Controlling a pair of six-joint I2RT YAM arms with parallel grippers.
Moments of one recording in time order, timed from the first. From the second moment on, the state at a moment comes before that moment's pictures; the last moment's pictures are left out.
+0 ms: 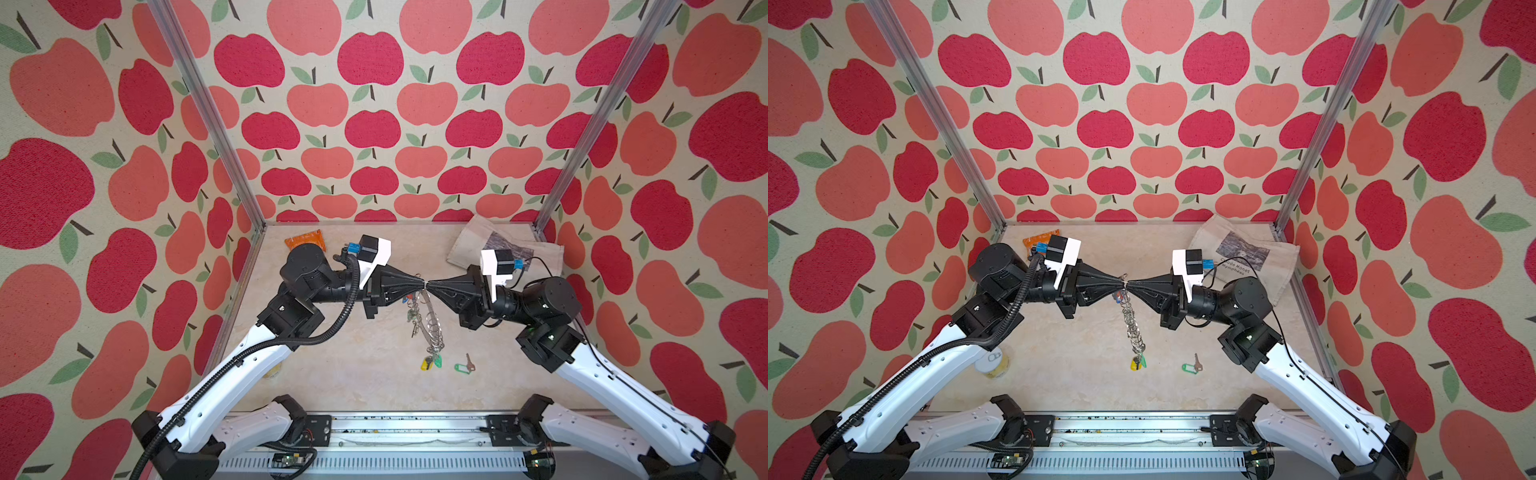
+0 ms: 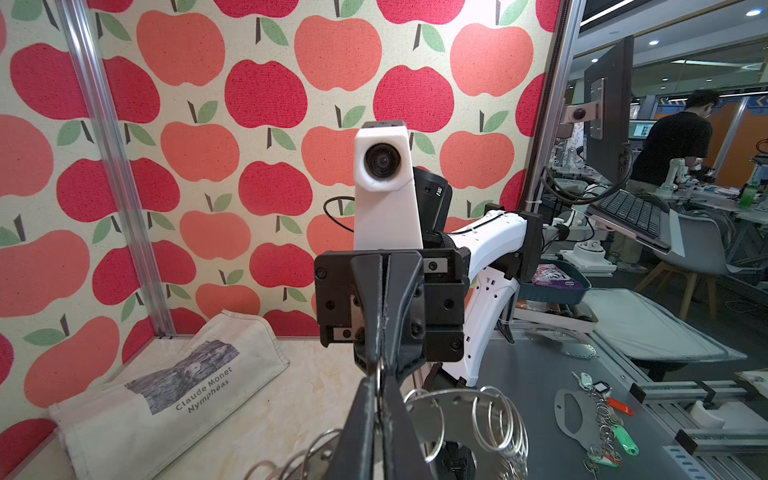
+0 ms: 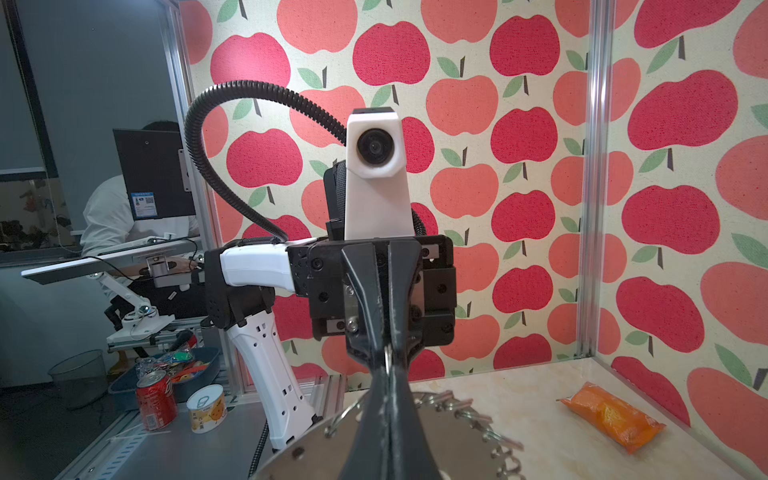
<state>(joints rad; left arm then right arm) -0.69 1.07 1.18 0.05 0.91 -0.12 0.82 0.93 0.90 0.43 -0.72 0.33</state>
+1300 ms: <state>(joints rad) -0.69 1.06 1.18 -0.02 0.90 -0.07 0.82 0.92 0.90 0.37 -0.70 0.29</state>
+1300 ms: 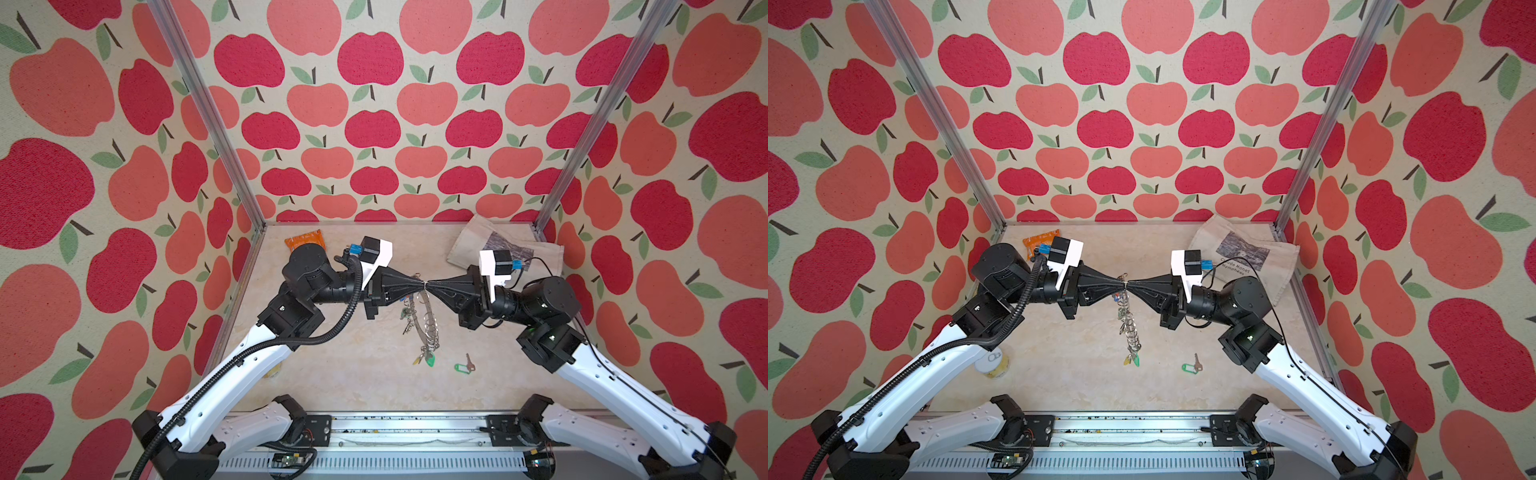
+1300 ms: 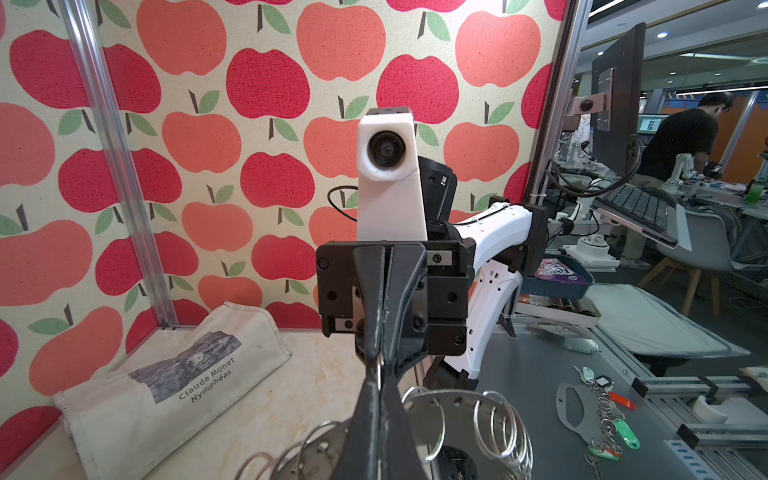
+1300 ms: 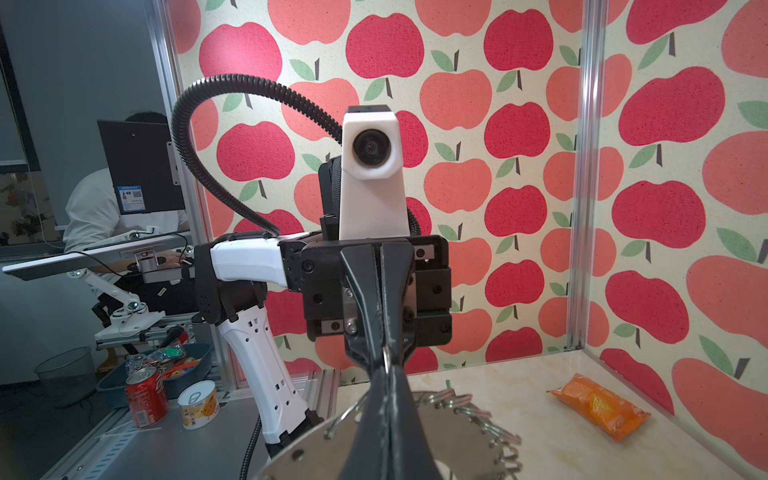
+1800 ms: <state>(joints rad) -0.72 0.98 1.23 -0.45 0.75 0.44 0.82 0.77 0.95 -0.05 -0.59 0.17</state>
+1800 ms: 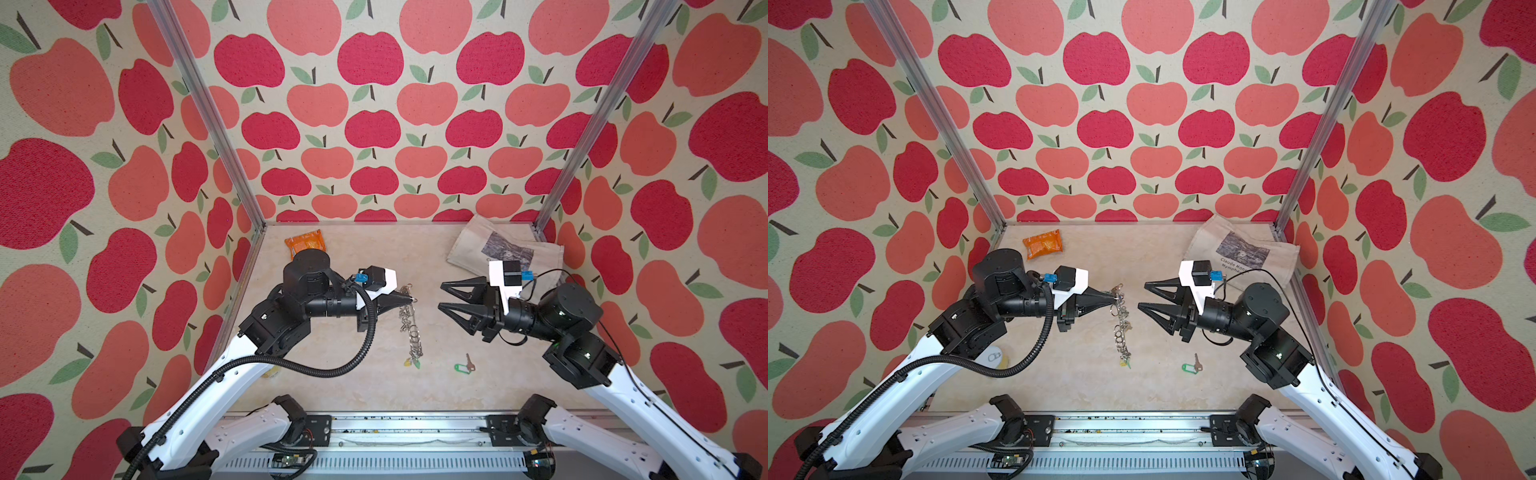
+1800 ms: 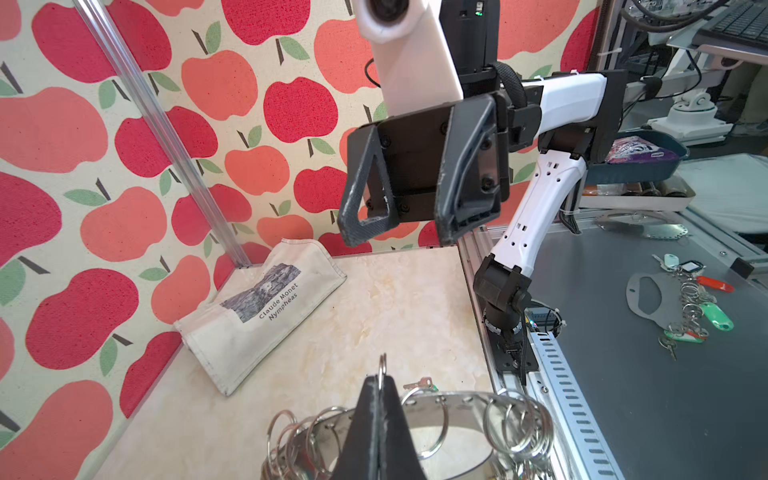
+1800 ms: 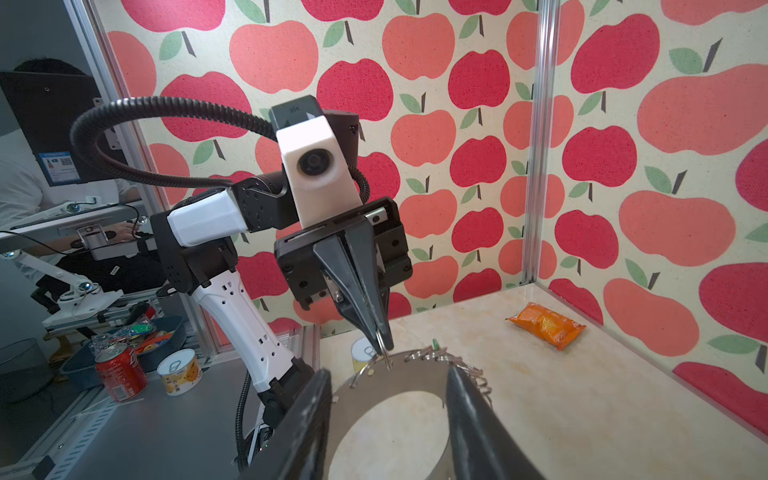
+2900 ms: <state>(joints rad) -0.80 1.01 1.31 -0.58 0.70 0.80 1.02 0.91 1.15 -0.38 -0.47 -0.14</state>
